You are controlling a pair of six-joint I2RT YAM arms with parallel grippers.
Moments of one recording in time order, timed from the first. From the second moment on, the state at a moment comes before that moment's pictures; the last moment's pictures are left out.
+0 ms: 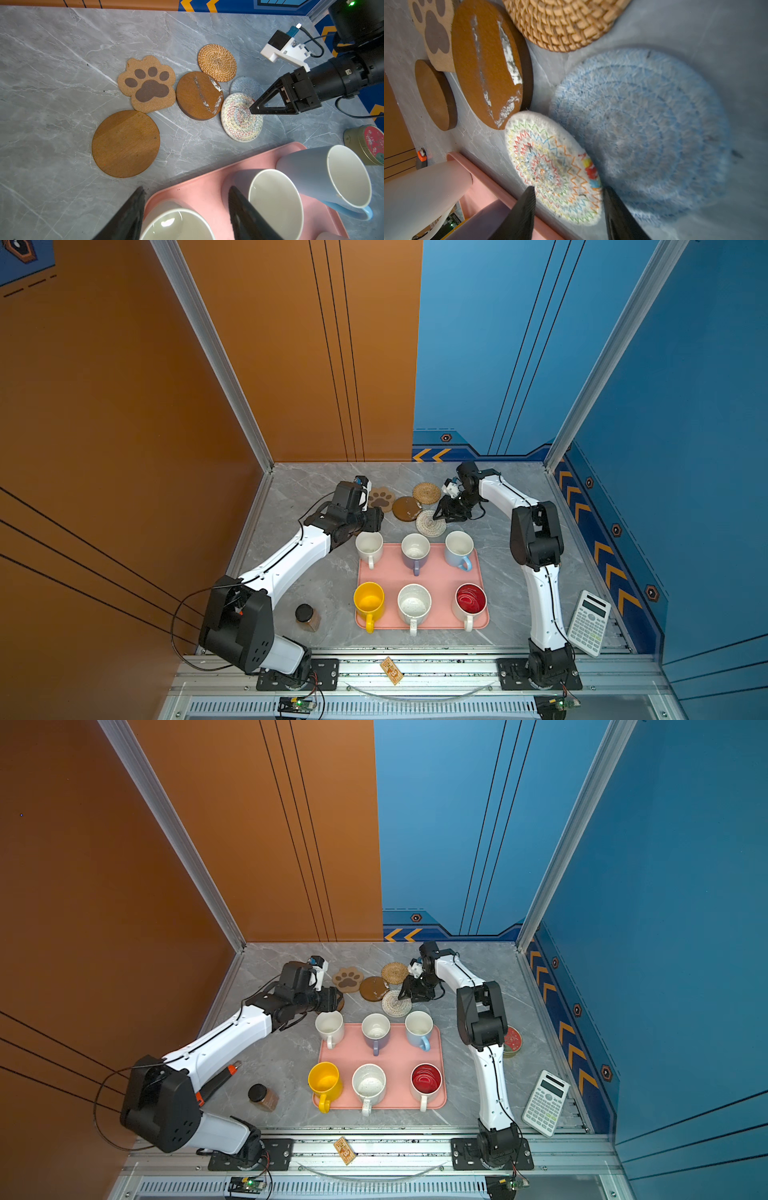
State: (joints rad) left arm -0.41 1.46 1.09 -0.36 0.07 -0.28; right arm 0.25 2.34 1.93 -0.95 -0.51 0.19
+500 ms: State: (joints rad) left arm -0.42 1.46 1.09 -0.36 0.07 -0.28; right arm 0.25 2.34 1.93 -0.95 -0.57 0.22
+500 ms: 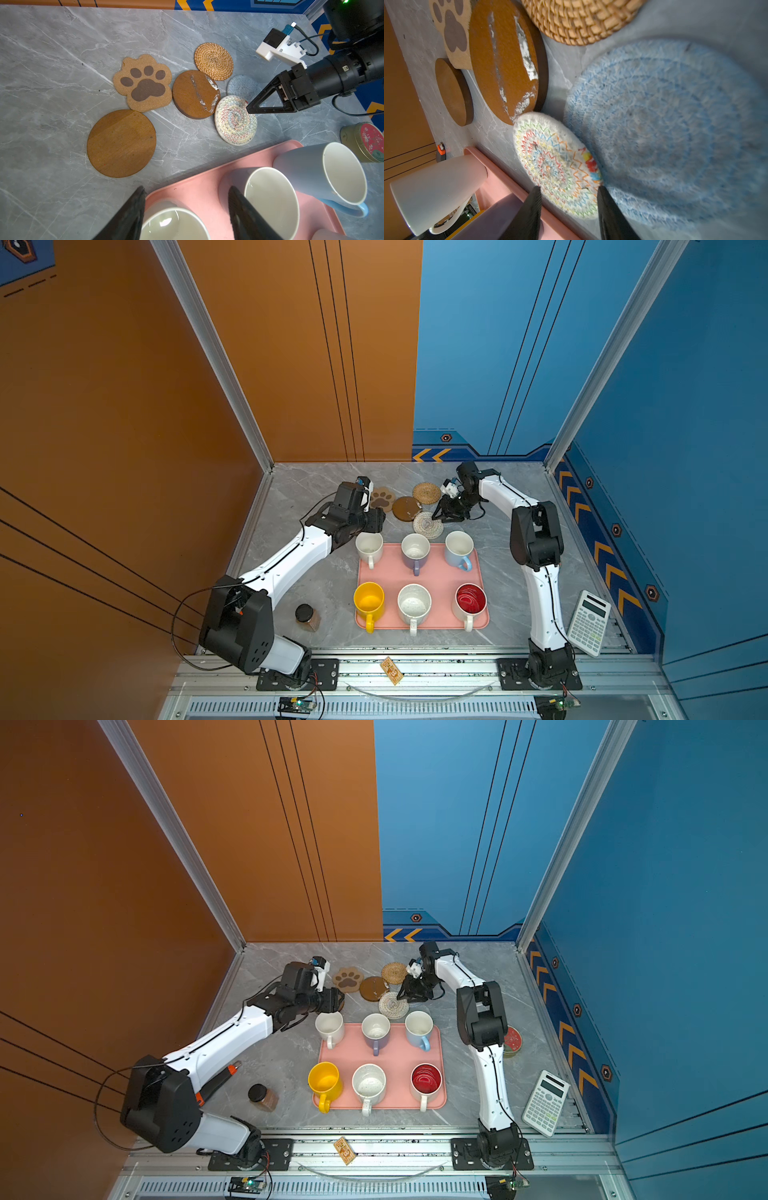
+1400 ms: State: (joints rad) left arm -0.45 1.48 1.09 -0.36 0.07 -0.28; right arm 0.24 2.34 1.89 -0.97 -0.61 0.22
